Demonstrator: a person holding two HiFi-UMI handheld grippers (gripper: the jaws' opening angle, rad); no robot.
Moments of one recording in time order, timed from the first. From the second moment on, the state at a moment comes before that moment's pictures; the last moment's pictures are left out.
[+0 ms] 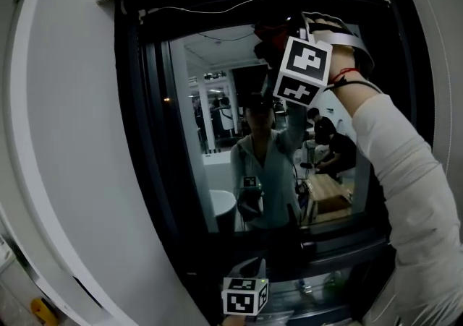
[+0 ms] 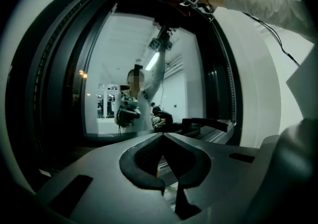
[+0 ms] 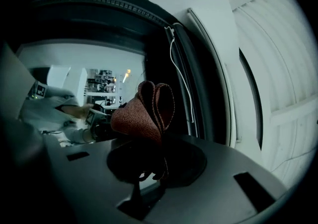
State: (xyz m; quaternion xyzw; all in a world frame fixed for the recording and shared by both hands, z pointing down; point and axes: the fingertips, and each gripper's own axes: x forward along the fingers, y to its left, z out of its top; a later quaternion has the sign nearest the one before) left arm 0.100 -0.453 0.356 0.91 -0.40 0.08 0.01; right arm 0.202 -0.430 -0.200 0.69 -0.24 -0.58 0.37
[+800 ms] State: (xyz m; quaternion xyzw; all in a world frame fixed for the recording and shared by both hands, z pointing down) left arm 0.083 -0.449 0.354 0.91 -0.41 0.07 0.01; right arm 0.197 -0.481 -0.145 0.68 -0.29 -0.53 0.42
